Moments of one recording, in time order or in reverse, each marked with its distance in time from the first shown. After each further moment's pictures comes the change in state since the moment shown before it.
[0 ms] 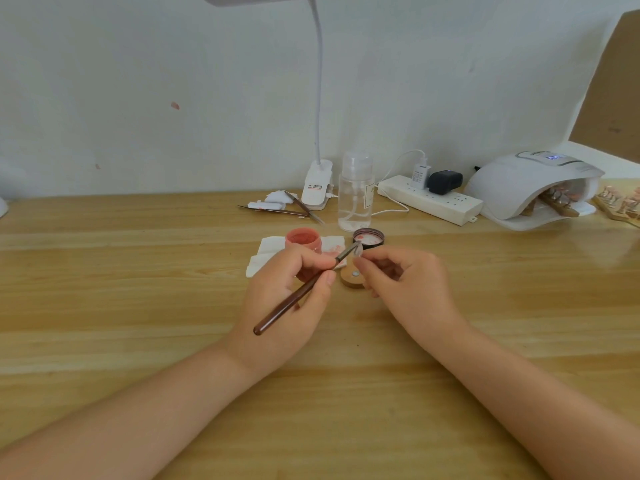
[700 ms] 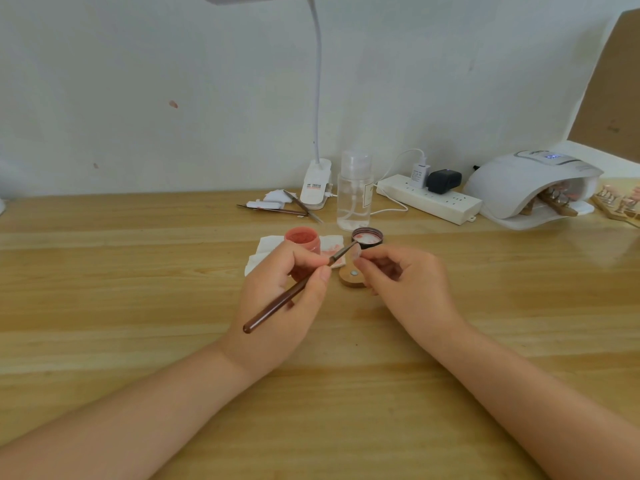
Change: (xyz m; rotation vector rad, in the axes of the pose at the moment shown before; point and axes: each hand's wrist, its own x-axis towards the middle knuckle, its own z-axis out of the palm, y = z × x) left_hand -0.001 -0.001 -0.003 -0.014 0.022 -0.001; right_hand 0.002 0.003 -0.001 -0.016 -0.018 0.032
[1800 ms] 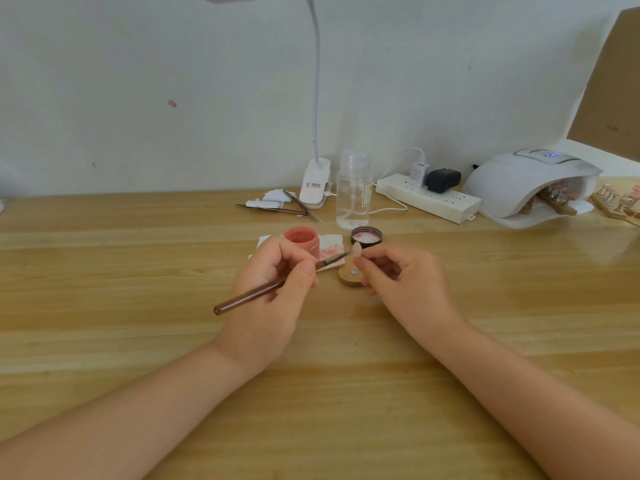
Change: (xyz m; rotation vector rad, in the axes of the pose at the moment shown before) left_hand 0.000 -0.005 -0.003 -0.191 0.024 -0.110; right_hand 0.000 0.000 0.000 0.013 -0.008 0.009
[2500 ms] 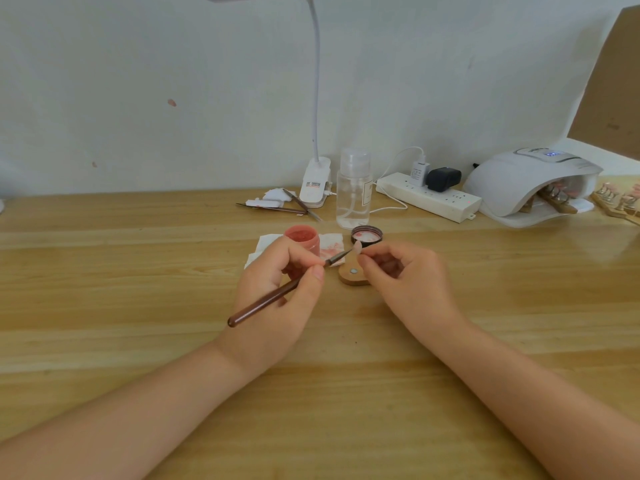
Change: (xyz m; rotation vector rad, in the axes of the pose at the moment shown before) left_hand -0.001 0.003 0.001 0.132 -0.032 0.096; right_hand -0.002 -0.002 -0.002 -0.046 0.054 0.010
